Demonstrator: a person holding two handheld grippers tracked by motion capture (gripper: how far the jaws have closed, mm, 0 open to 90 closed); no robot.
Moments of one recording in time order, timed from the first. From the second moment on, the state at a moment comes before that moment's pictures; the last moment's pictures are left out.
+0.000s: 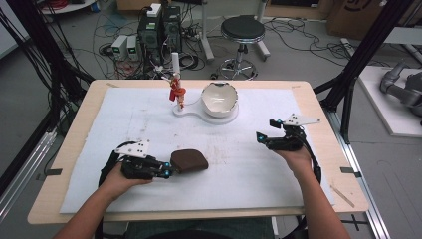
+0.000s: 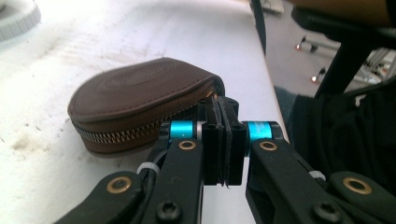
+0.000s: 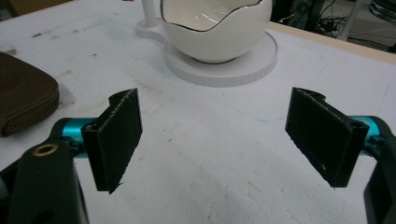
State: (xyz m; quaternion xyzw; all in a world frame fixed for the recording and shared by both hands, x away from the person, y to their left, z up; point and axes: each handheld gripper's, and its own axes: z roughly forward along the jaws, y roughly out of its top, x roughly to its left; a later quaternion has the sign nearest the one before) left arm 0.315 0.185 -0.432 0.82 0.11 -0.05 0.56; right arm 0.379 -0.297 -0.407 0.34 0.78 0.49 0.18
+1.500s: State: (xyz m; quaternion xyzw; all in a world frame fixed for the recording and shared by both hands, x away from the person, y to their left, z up) left arm 0.375 0.167 -0.358 0.77 0.17 -0.03 0.61; right arm 0.375 -0.305 -0.404 0.35 0.77 0.50 0.18
